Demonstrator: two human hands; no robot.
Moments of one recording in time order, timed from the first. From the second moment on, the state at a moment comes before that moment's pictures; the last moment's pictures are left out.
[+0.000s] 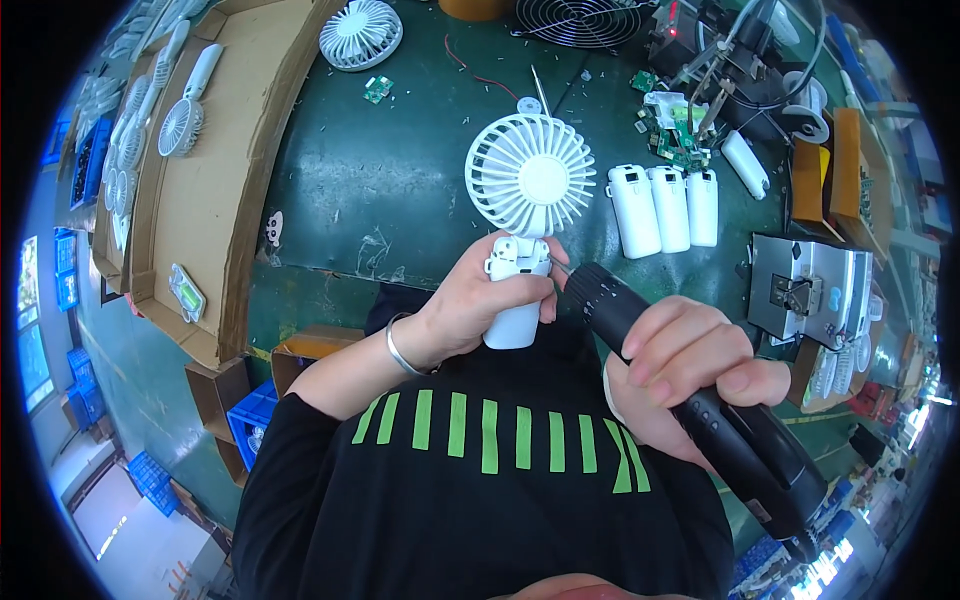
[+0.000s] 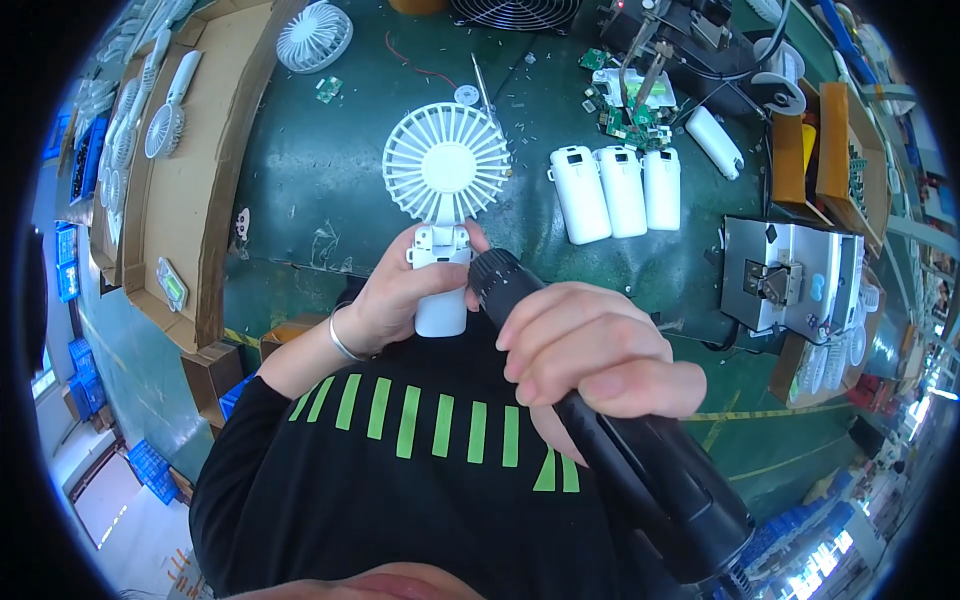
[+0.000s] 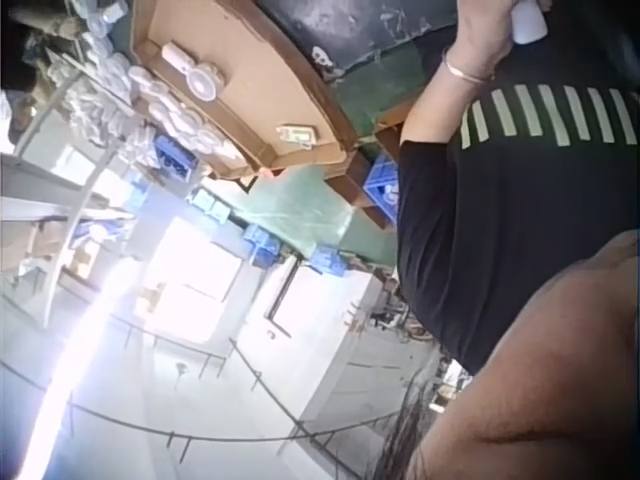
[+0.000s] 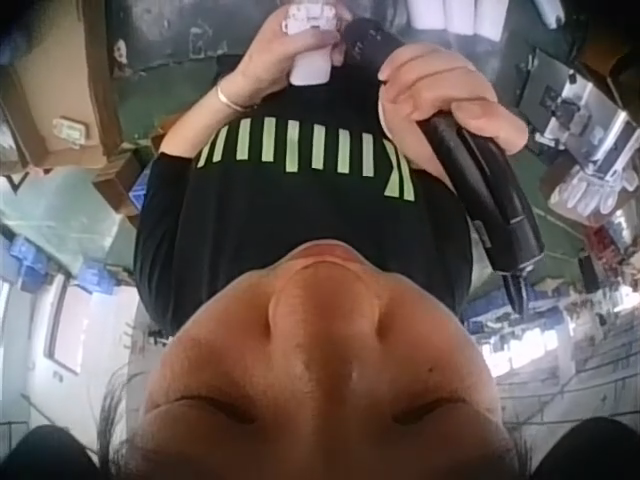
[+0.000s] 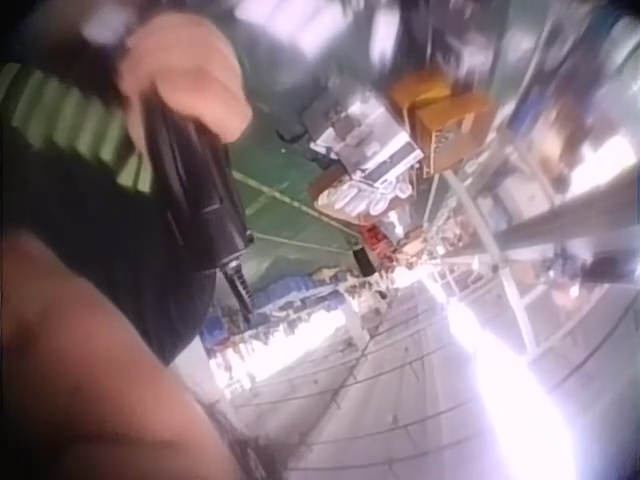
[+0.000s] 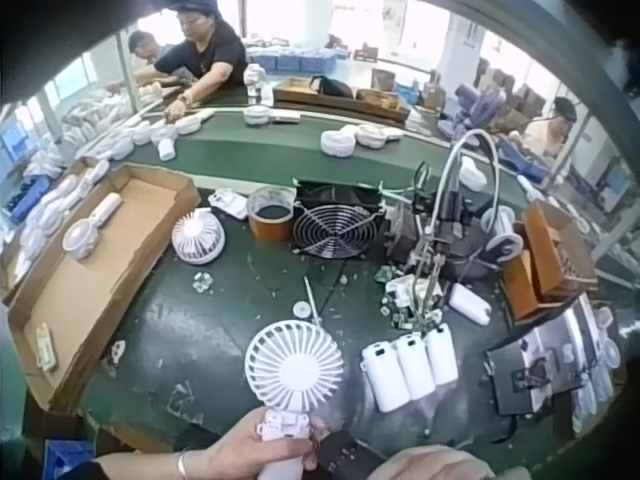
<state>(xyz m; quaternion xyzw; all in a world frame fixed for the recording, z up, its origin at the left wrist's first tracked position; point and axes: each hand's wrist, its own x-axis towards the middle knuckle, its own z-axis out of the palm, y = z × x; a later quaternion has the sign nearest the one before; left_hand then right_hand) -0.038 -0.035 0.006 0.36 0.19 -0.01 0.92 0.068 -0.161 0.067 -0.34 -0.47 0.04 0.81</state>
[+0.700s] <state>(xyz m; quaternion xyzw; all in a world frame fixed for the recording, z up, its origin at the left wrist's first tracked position) -0.038 -0.039 0.006 0.33 0.18 0.02 0.93 0.126 -0.194 0.057 -0.46 -0.35 -0.21 0.79</state>
